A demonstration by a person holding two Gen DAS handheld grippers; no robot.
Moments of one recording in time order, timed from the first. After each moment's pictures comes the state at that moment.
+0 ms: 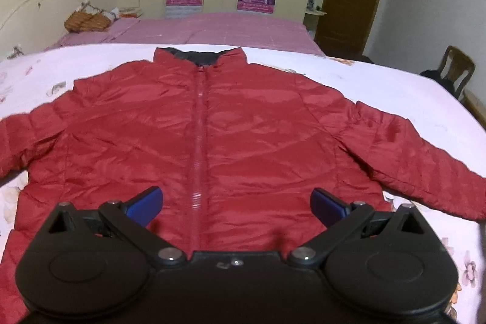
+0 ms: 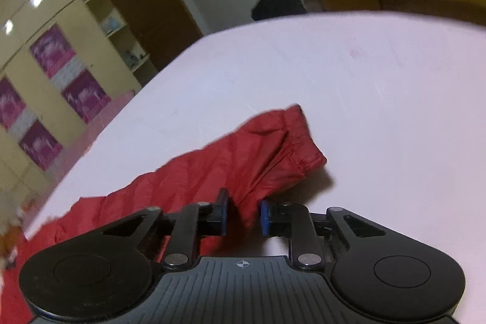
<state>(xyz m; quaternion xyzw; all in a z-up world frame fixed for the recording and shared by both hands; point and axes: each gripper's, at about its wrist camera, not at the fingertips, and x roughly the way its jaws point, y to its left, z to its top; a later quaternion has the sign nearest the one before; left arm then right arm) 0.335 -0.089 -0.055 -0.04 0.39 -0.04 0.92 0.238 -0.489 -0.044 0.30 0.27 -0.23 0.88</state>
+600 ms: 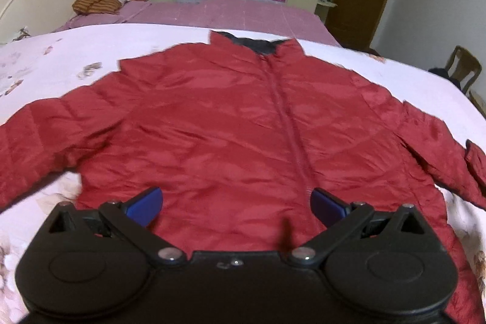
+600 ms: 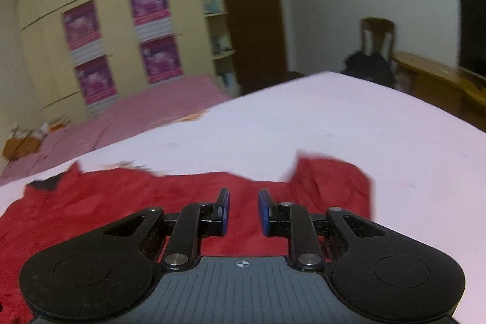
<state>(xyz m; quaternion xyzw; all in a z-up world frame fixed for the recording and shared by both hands) 0.350 0.024 -0.065 -0.05 0.41 -0.03 0.91 0.294 -0.276 0.007 0.12 0.26 -0.10 0.95</state>
